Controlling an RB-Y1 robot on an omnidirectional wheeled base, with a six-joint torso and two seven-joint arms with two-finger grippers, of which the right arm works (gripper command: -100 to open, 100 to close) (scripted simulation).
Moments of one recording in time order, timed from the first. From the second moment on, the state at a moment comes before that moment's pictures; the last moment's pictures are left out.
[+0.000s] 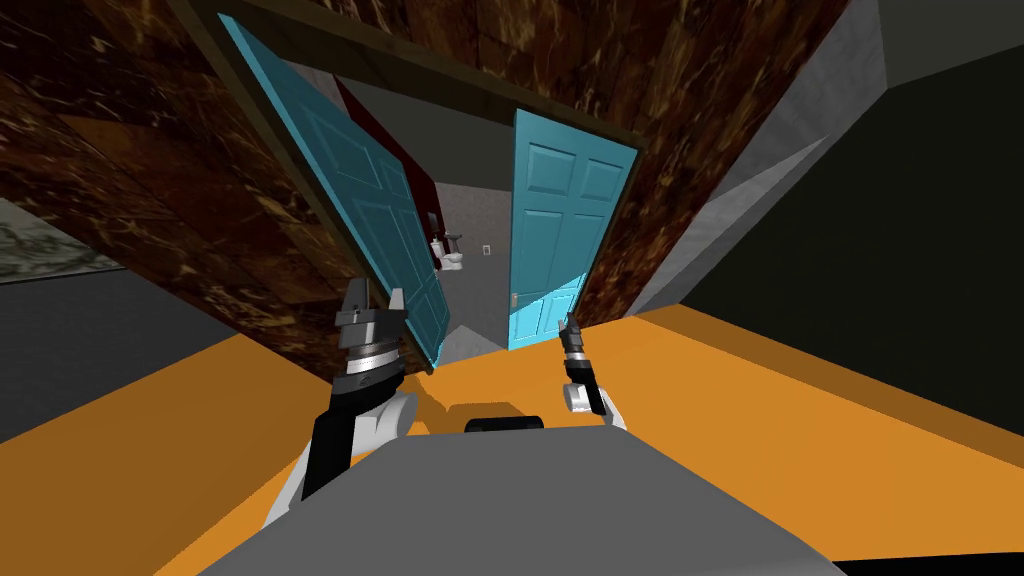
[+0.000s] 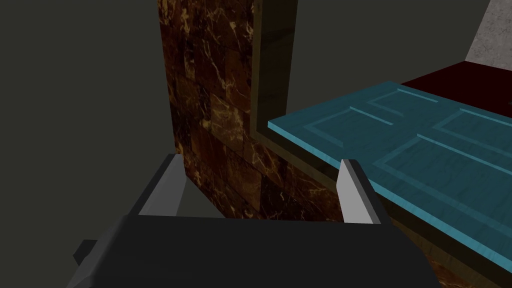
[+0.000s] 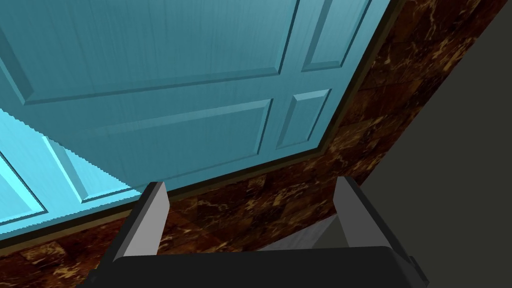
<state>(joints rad) 0.23 -0.08 0.01 -1.63 -0.03 -0.63 -0.02</state>
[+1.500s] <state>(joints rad) 0.09 -0.10 0.05 -1.25 -0.03 -0.69 -0.05</state>
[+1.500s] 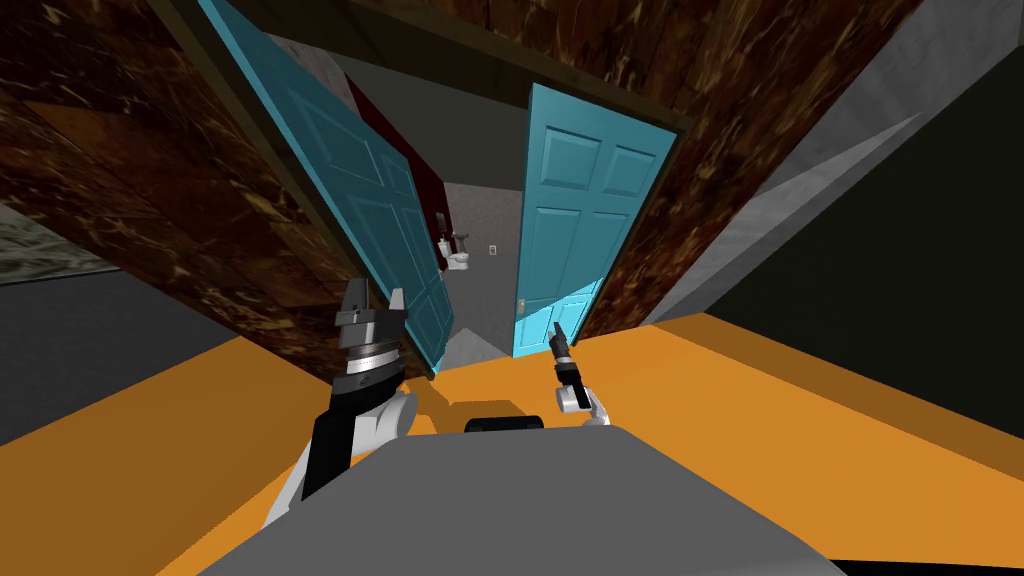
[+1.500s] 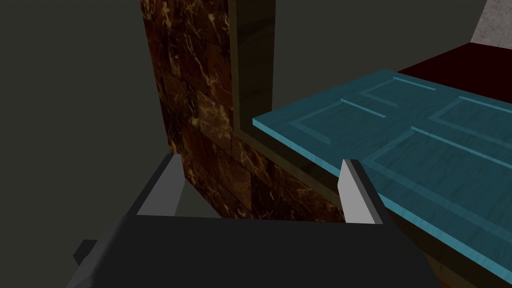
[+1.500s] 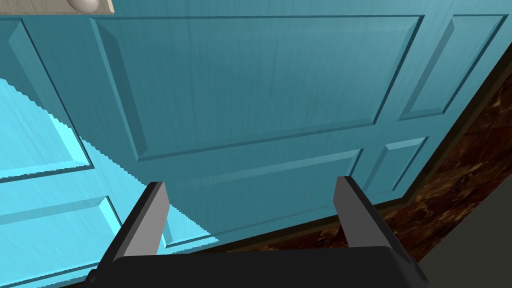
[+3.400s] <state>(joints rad) -0.11 -0.11 0.09 -0.75 -0.03 -0.78 -0.09</state>
